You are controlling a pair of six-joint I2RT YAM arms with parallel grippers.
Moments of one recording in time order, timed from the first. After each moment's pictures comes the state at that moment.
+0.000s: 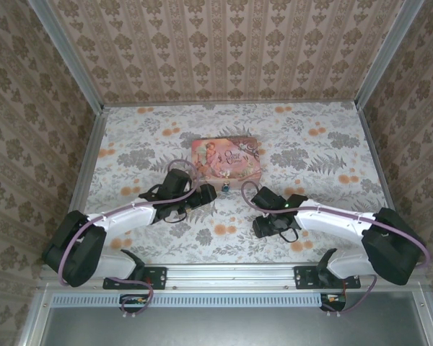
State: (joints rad) left arm -0.67 1.32 0.56 -0.07 0.21 -0.88; right arm 0.80 1.33 0.66 -0.64 0.02 0.50
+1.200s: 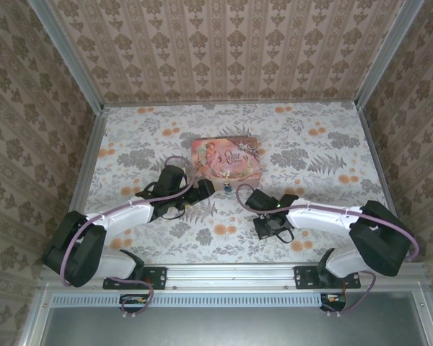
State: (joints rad) left arm -0.61 1.32 0.56 -0.01 0.29 -0.88; right arm 0.84 1.41 0.68 -0.65 0.08 0.57
